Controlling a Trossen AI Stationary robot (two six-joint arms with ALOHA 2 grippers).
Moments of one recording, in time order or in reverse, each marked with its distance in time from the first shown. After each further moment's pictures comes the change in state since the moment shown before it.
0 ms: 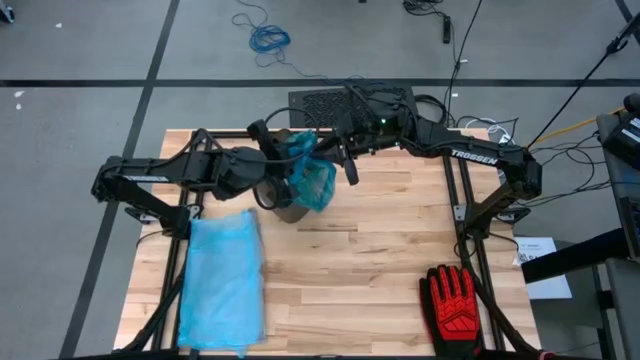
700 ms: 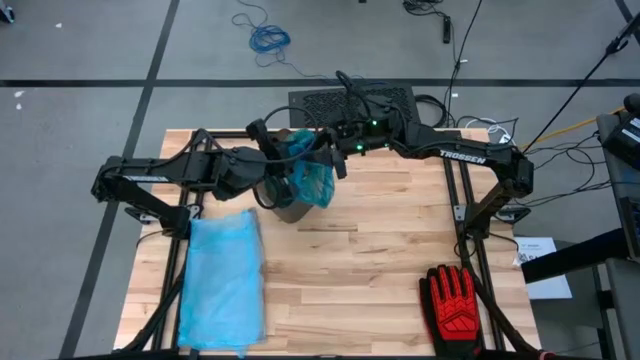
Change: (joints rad) left arm 0.000 0.000 0.000 0.000 -0.026 -0.007; right arm 0.000 0.065 0.000 0.122 -0.005 0.333
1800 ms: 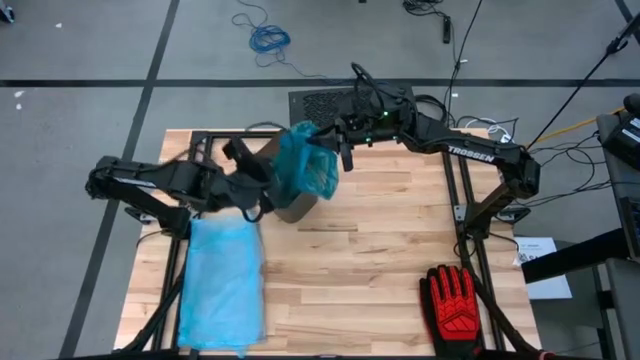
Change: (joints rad) left arm -0.120 -0.062 -0.058 -0.409 -0.107 -0.496; right arm -0.041 -0.045 0.000 -0.002 0.023 -0.172
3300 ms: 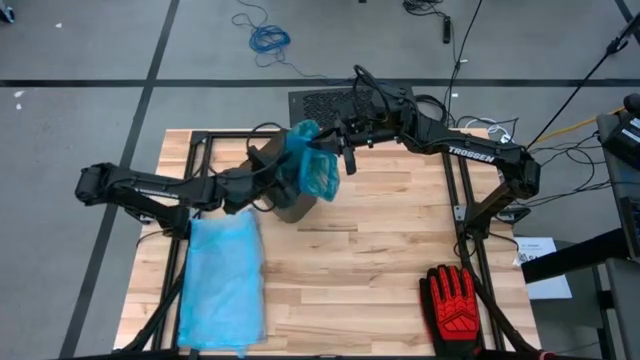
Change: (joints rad) left arm 0.185 -0.109 -0.655 1.217 0.187 0.150; right arm 0.004 -0.004 0.000 0.014 -0.055 -0.042
